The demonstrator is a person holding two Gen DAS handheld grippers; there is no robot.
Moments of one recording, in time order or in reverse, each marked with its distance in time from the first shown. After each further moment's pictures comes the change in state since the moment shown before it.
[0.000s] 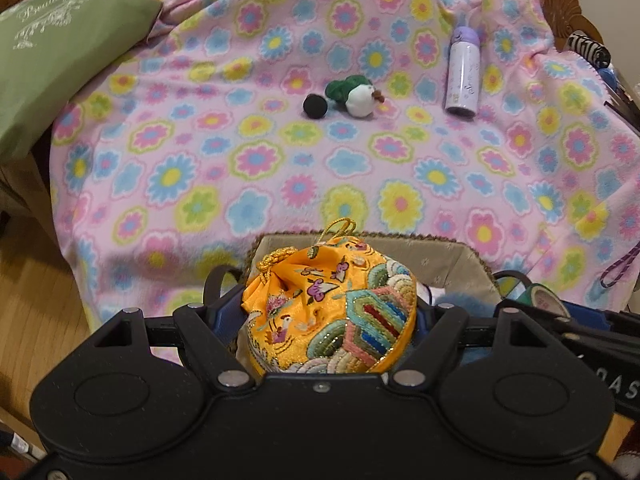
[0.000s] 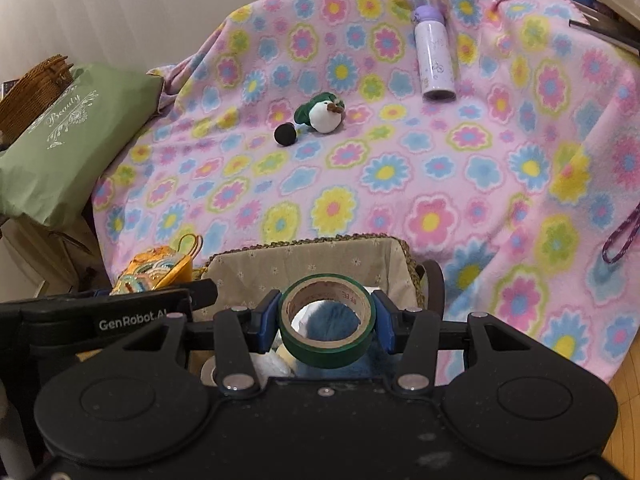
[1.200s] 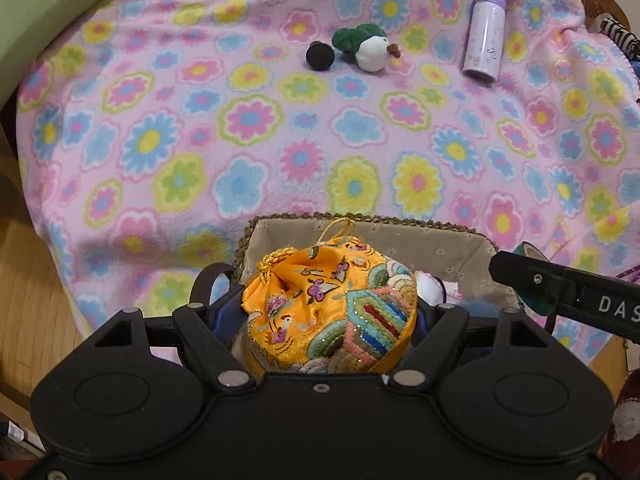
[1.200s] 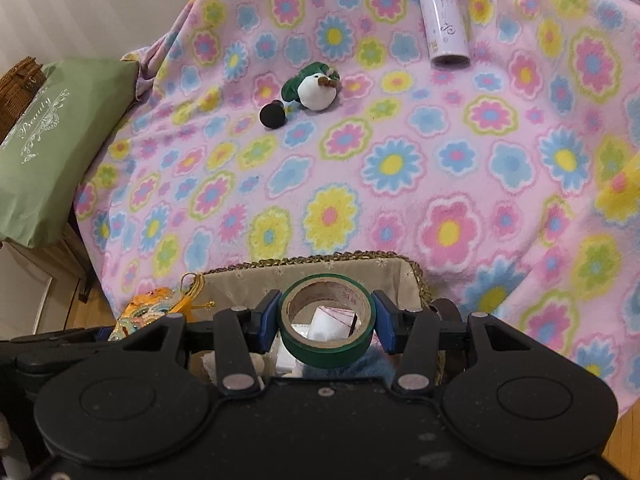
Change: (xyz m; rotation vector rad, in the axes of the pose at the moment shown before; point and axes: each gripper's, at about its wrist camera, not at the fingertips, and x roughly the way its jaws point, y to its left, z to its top) left arm 0.048 0.016 0.032 -0.036 0.195 -0.044; right arm 0.071 -0.011 0.056 0.055 0.148 0.034
